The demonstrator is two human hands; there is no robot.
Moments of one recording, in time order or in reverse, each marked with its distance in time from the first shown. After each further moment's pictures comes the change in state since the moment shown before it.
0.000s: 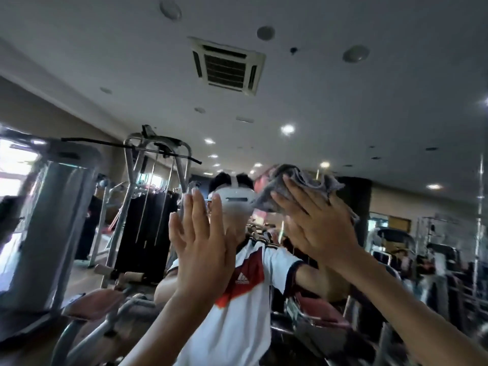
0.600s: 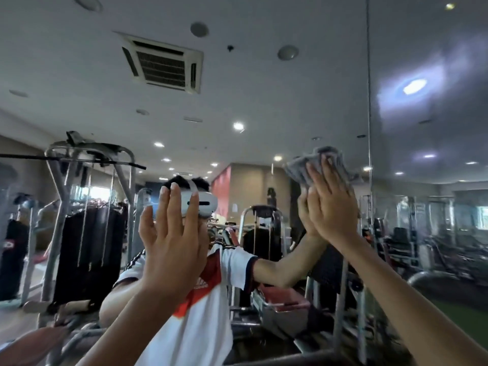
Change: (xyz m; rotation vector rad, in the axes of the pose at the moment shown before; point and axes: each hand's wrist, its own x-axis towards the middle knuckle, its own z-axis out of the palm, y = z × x) left_hand 0.013 0.083 0.032 0.039 0.004 0.216; right_hand -0.098 0.132 -0.017 -0.020 0.014 0.570
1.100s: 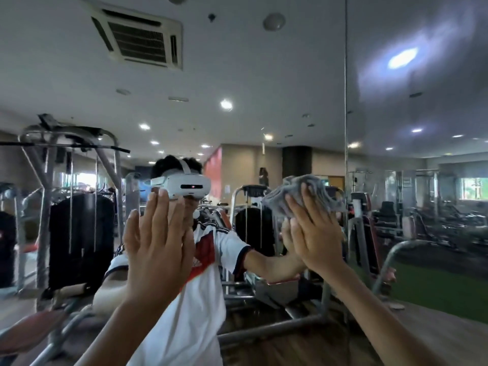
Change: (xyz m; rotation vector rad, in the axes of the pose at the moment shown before) left_hand -0.041 0.024 0.014 -0.005 0.040 0.062; right_hand -0.108 0.014 -0.006 0.055 -0.018 -0.091
